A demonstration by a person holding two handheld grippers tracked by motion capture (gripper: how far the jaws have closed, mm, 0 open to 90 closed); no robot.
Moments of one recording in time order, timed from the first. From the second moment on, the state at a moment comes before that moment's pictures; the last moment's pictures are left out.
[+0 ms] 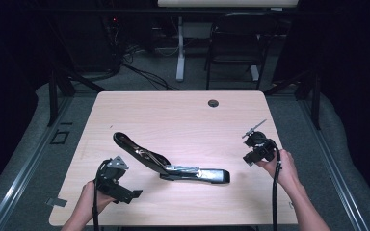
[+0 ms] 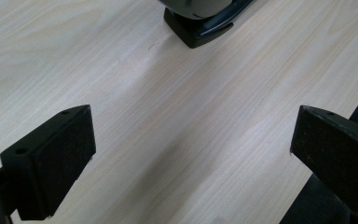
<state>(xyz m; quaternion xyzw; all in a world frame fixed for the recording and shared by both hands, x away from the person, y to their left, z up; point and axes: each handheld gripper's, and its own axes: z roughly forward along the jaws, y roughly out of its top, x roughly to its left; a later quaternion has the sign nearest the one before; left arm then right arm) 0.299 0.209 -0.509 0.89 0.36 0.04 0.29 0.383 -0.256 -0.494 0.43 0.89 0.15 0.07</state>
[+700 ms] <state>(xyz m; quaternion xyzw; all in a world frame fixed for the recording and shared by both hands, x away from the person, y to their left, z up) 0.304 0.210 -0.512 0.89 0.36 0.01 0.30 0.362 -0.247 -0.525 0.48 0.87 0.07 0.04</state>
